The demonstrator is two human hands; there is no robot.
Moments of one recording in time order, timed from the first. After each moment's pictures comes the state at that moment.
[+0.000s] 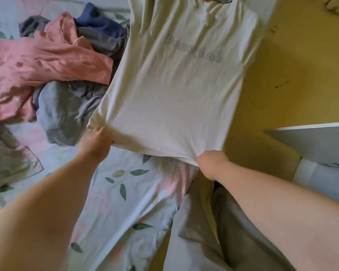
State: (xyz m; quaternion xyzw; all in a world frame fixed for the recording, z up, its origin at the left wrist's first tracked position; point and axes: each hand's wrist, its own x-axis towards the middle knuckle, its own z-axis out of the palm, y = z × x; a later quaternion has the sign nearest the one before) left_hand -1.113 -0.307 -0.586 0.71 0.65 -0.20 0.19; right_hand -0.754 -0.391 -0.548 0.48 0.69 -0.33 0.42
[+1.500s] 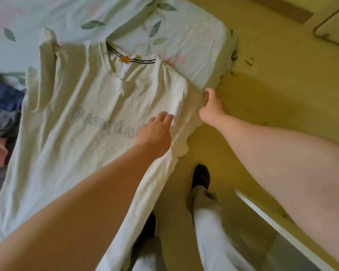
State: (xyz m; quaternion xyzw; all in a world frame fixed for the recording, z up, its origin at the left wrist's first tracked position) left_hand -0.583 -0.052 -0.660 0.78 0.55 -0.13 0.25; right_hand -0.375 -0.009 -0.703 0.79 0.41 -0.45 -0.10
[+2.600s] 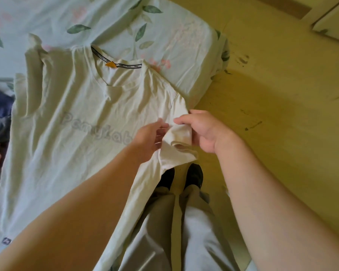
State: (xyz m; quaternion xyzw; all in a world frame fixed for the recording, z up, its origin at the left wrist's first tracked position) left_hand -0.547 -0.042 -0.659 0.18 0.66 0.14 0.71; right_hand -0.370 -0.035 -0.612 0.60 0.10 -0.76 -0.21
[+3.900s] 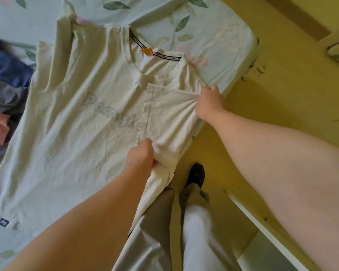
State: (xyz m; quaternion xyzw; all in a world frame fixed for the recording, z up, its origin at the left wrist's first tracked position) left_hand -0.639 -0.097 -0.677 -0.02 0.83 0.14 0.54; right_hand -0.437 0.039 -0.684 0.75 0.59 -0.27 0.13
